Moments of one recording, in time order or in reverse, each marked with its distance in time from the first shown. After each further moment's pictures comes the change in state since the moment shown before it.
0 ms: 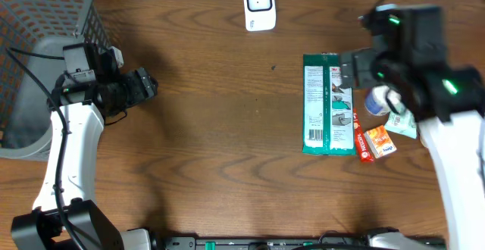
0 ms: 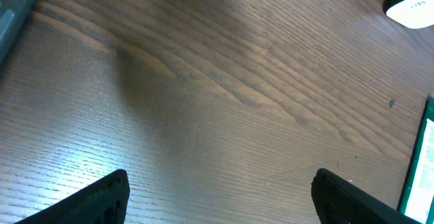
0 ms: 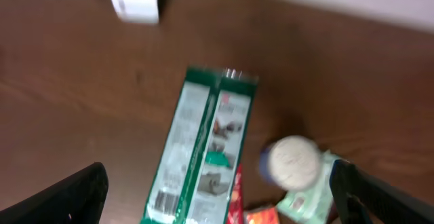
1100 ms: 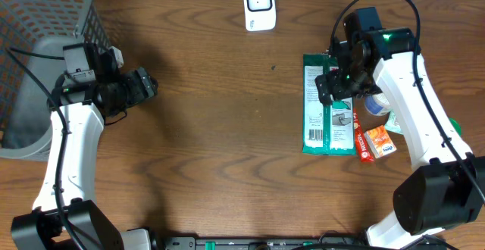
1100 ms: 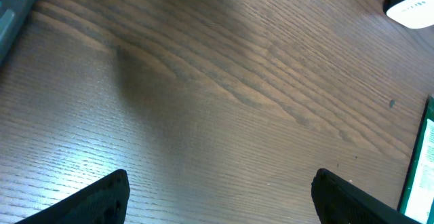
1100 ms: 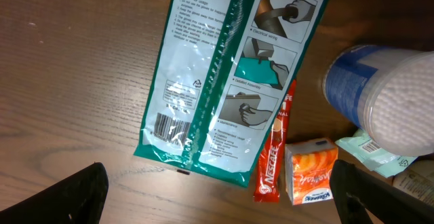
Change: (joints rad) left arm 0.000 0.000 0.000 0.000 0.000 0.000; right arm 0.006 0.424 -0.004 -0.217 -0.051 -0.001
